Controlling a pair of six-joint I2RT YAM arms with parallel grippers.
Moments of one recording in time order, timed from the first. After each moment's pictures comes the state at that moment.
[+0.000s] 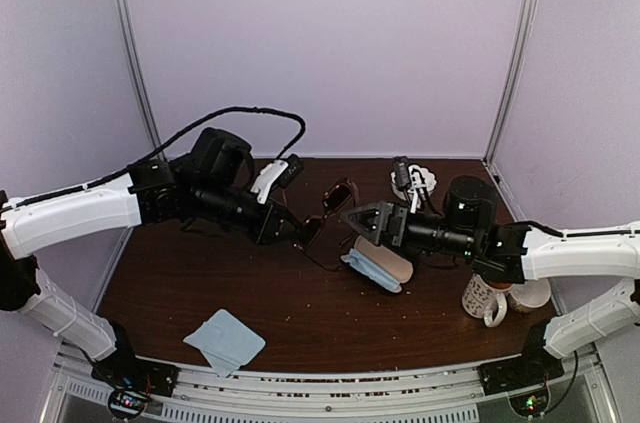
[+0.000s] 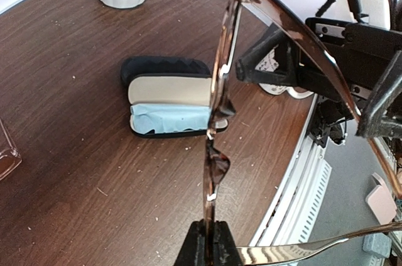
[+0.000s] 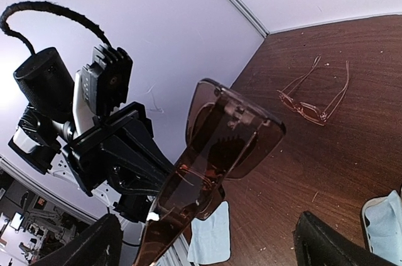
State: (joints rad) left arm -0.92 1.39 1.19 -0.46 0.31 -0.28; right arm 0.92 1.23 0.70 0.43 -0.21 0.77
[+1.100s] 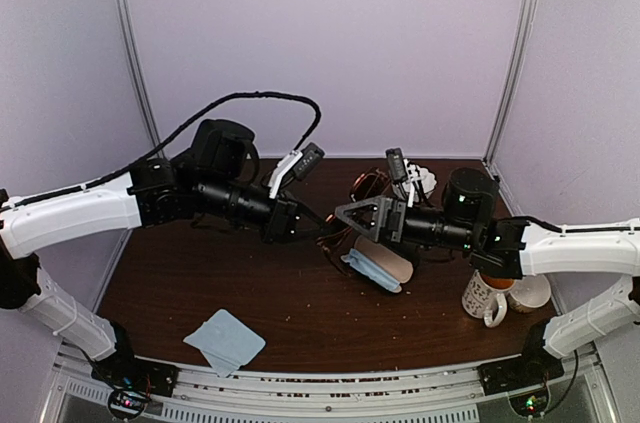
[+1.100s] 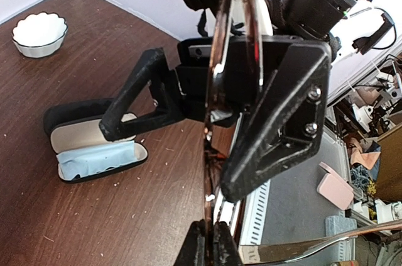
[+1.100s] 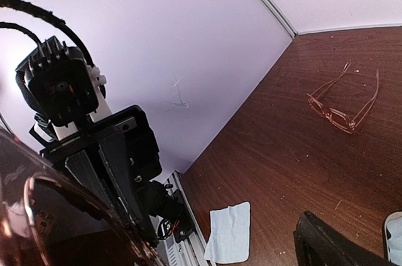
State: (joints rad) left arm -0.99 1.40 1.24 -0.33 0.50 -0.29; right arm 0.92 1.26 0.74 0.46 -0.29 0.77
